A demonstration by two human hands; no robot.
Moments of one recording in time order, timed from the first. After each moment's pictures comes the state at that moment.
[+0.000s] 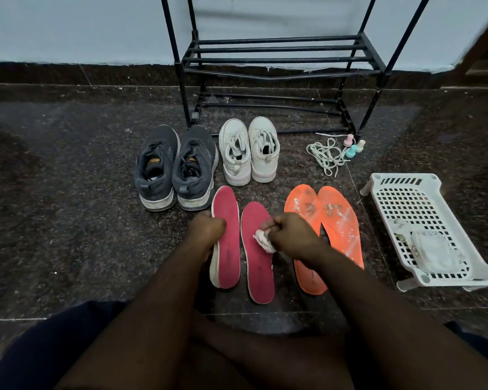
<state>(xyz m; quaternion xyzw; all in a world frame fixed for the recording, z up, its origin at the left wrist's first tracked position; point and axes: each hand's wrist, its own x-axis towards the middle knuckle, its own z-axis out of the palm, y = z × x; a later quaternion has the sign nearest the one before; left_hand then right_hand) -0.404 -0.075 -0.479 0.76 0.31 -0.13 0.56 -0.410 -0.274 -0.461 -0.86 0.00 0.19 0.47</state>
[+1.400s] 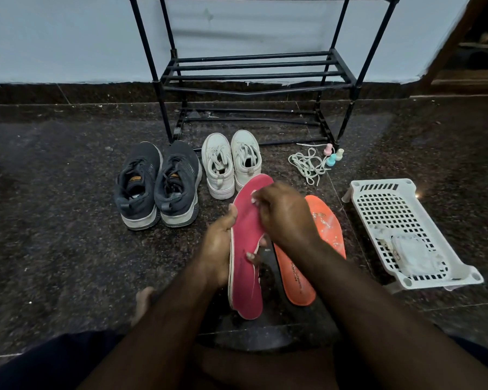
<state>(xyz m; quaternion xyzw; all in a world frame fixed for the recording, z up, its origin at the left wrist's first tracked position) -0.431 -0.137 -0.418 0.35 0.15 -0.30 0.87 -0.399 -0.271 -0.391 -0.94 -0.13 -0.16 0.29</state>
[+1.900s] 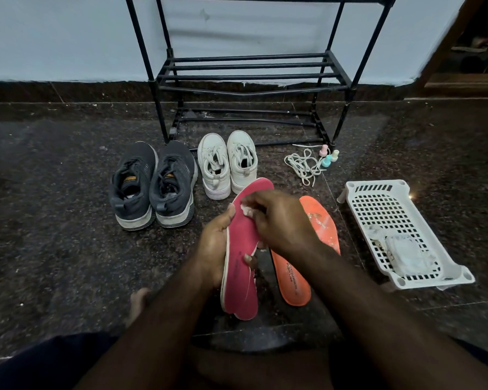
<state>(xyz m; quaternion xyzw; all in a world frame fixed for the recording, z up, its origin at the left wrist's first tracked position) -0.430 -0.136 -0.415 0.34 0.11 -0.34 0.87 -0.410 -0.272 -0.375 -0.93 -0.16 -0.10 0.31</state>
